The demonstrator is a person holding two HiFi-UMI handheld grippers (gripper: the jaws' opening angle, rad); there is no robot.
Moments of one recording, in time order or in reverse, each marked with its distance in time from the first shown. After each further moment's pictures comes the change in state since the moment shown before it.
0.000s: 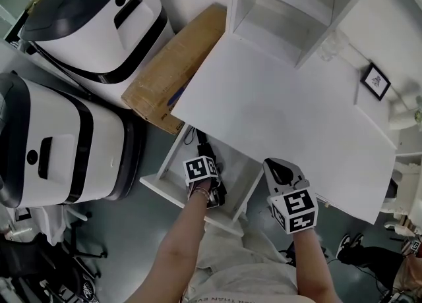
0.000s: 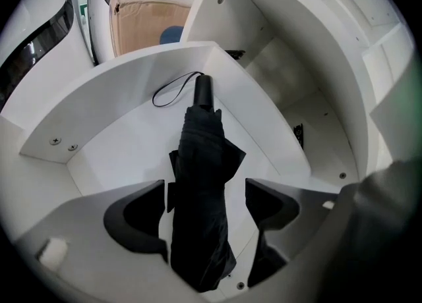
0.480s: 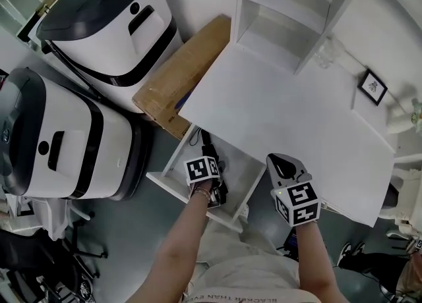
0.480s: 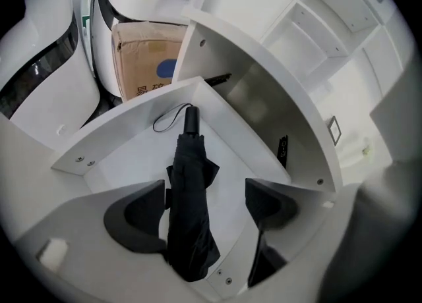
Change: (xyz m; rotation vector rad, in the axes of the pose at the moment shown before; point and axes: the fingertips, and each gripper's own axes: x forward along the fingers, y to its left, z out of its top) left arm -0.047 -0.020 0.016 0.041 -0.121 -0.020; right arm -0.021 -0.004 0.021 -0.017 -0.055 0.005
